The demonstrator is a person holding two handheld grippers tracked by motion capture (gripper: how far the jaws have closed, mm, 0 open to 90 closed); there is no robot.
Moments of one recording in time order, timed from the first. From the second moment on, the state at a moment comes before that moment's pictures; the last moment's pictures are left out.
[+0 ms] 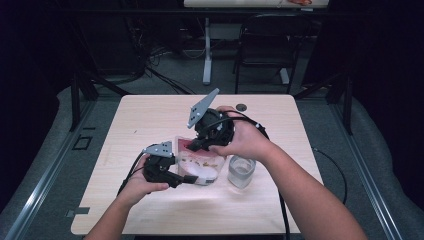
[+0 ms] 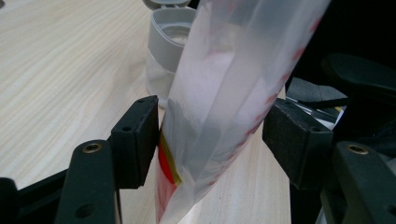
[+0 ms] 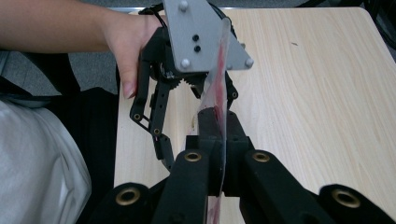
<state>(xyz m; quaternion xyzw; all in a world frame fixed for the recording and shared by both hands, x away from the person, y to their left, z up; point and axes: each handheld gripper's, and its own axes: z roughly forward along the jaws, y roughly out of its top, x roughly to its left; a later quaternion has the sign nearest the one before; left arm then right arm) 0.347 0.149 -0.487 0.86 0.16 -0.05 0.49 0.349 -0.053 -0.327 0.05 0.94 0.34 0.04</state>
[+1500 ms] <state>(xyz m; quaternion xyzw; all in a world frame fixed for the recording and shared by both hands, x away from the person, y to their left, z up) 0.347 0.148 -0.499 0.86 0.15 -0.03 0.48 0.350 -0.067 -0.319 0.06 0.93 0.36 0.05</state>
